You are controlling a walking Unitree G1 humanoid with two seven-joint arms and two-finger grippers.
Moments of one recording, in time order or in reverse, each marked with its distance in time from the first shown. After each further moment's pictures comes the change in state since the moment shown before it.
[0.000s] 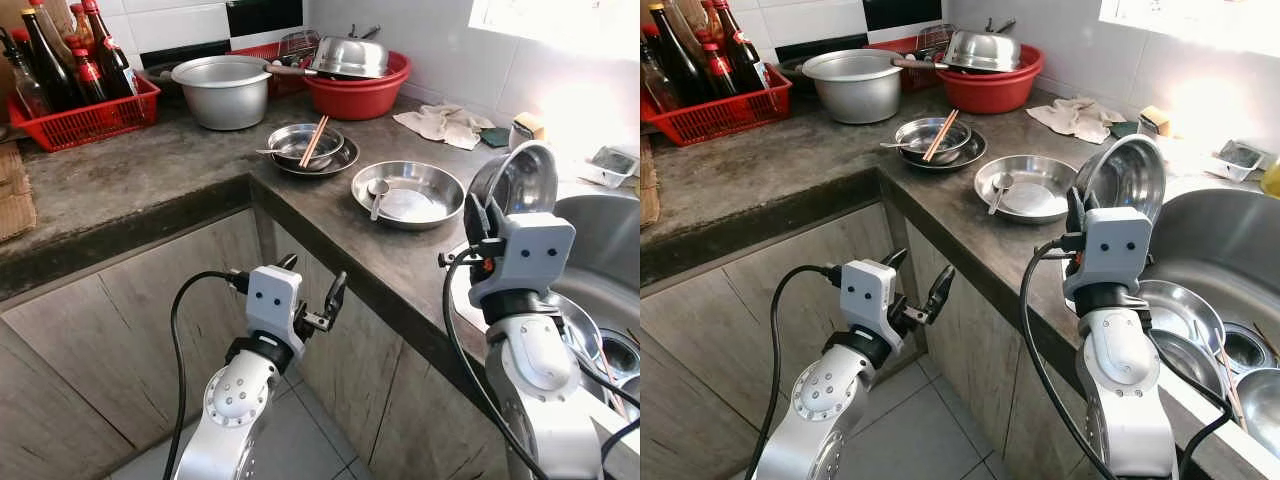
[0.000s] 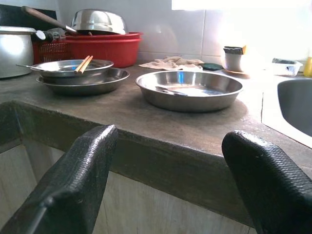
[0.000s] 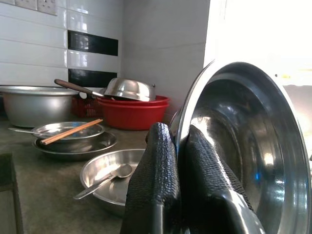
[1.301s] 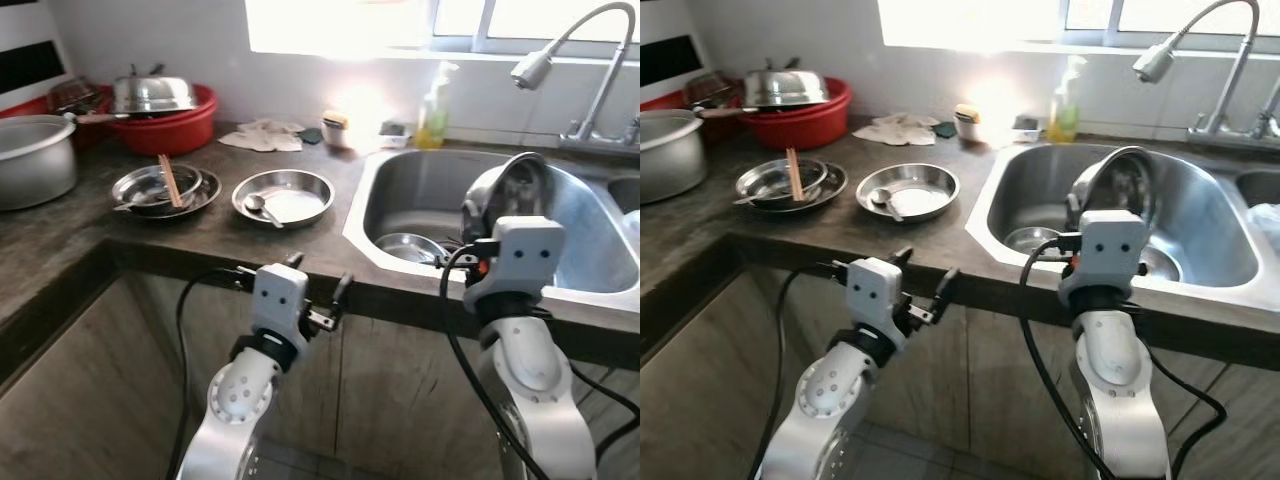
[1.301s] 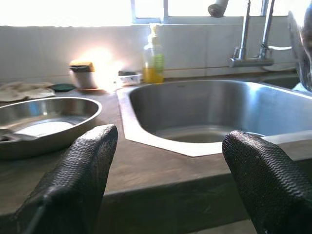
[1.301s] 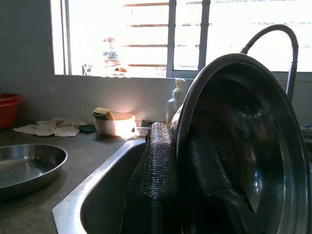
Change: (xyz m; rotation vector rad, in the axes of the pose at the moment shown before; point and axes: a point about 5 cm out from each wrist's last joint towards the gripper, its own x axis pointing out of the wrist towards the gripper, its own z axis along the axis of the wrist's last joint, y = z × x) left arm 0.003 -0.003 0.000 0.010 -0.009 -0.036; right arm -0.001 0.007 -0.004 0.023 0.051 -0.010
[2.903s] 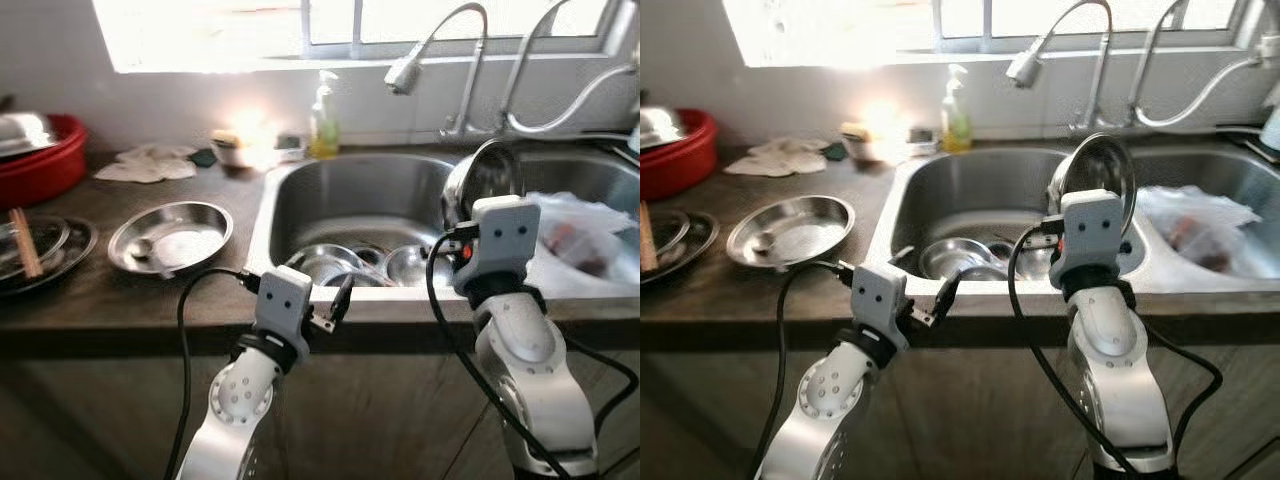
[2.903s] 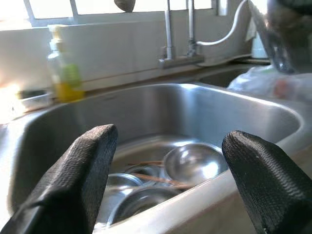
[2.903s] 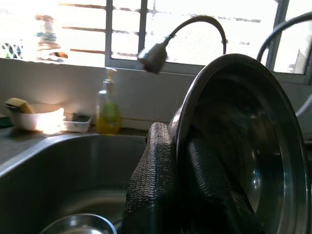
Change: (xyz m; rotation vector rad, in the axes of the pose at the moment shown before) left arm 0.002 -0.007 -0.002 0.053 0.005 -0.039; right arm 0.020 -0.006 -0.001 -0.057 0.052 0.074
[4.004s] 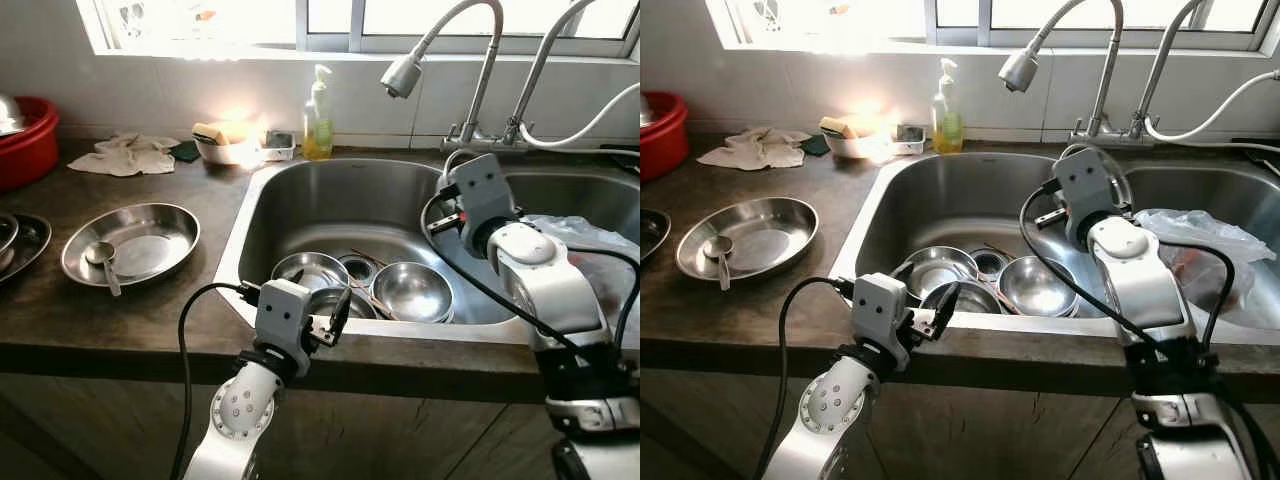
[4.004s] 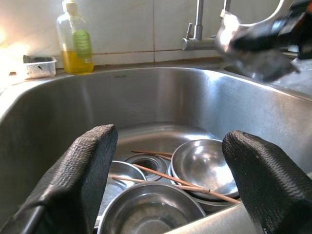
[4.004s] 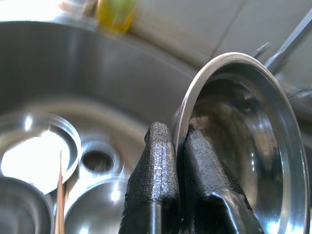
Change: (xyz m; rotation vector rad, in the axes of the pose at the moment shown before) left arm -0.014 -0.002 -0.011 -0.044 0.063 0.046; right arm 0.076 -0.022 -0.030 -0.267 0.453 0.317
